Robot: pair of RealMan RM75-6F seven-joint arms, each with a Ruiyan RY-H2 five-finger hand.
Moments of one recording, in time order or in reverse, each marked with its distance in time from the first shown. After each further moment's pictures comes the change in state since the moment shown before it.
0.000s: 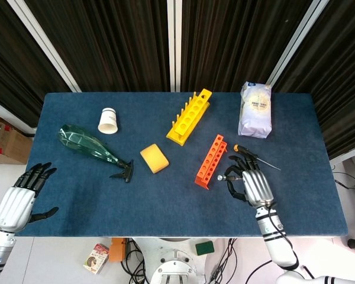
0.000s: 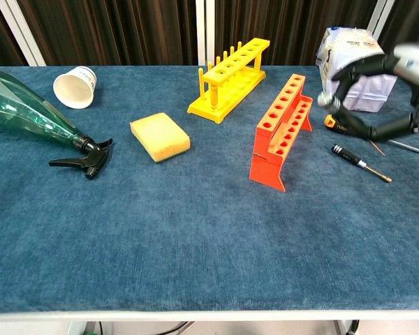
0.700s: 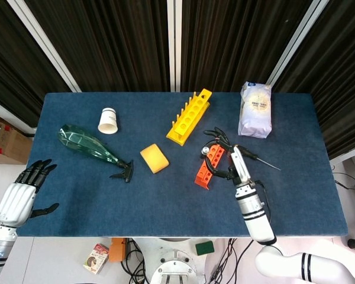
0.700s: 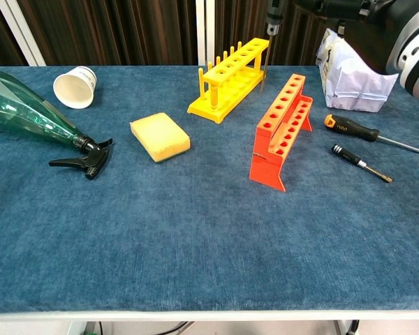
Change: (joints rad) left arm -0.021 -0.017 -0.021 0.026 -0.040 -0.039 -0.017; right arm 0.116 -0.148 0.206 0.112 -0.012 -0.108 0.802
